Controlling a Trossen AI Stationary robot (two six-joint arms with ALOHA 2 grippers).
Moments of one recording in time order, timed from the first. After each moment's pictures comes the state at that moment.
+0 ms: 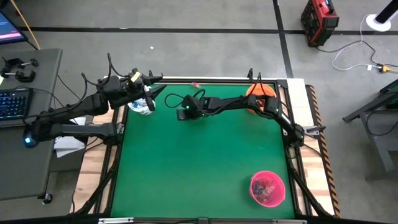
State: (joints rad) left arm 0.34 0.80 0.81 -0.03 -0.17 0.02; right arm -0.23 2.31 1.69 -0.34 0.03 1.04
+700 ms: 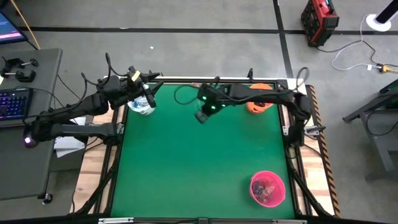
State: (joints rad) left arm 0.34 0.80 0.81 -0.03 -0.28 0.06; right arm -0.19 1.88 1.69 -0.85 0.02 0.53
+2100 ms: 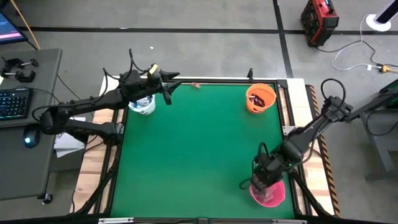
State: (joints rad) left arm 0.44 1.09 0.81 0.30 0.00 -0.01; right arm 0.67 1.37 1.17 -1.03 -0.35 1.77
